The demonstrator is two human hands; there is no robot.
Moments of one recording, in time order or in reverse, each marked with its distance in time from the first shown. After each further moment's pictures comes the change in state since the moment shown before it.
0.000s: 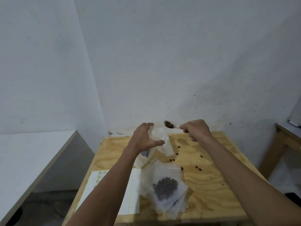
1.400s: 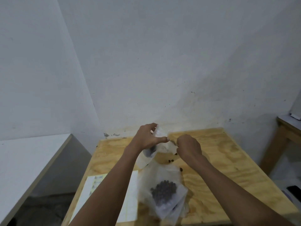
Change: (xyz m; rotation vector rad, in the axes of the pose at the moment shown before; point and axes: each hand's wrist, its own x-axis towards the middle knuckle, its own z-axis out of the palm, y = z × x) left_hand 0.025 0.010 0.017 -0.107 -0.117 -0.009; right_hand -0.016 0.051 0.041 -0.961 -0.003 -0.268
